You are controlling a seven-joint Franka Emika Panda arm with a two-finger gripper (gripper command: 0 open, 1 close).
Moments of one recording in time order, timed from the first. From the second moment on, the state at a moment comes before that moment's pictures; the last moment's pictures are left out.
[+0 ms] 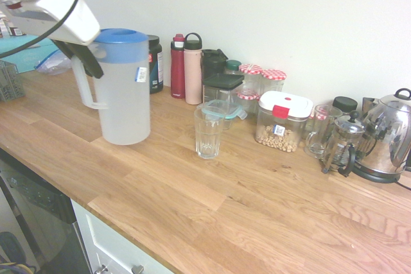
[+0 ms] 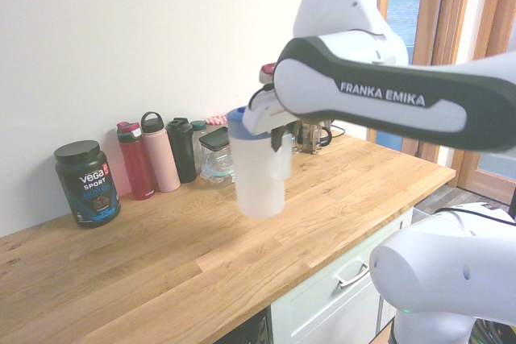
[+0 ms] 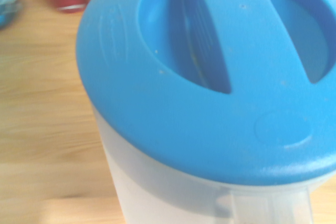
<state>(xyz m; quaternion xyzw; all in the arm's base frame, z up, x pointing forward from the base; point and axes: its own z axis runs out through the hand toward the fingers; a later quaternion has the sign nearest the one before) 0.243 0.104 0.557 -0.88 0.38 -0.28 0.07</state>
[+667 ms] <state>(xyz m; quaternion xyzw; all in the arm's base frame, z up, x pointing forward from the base) 0.350 0.197 0.495 -0.87 0.38 -0.30 0.07</state>
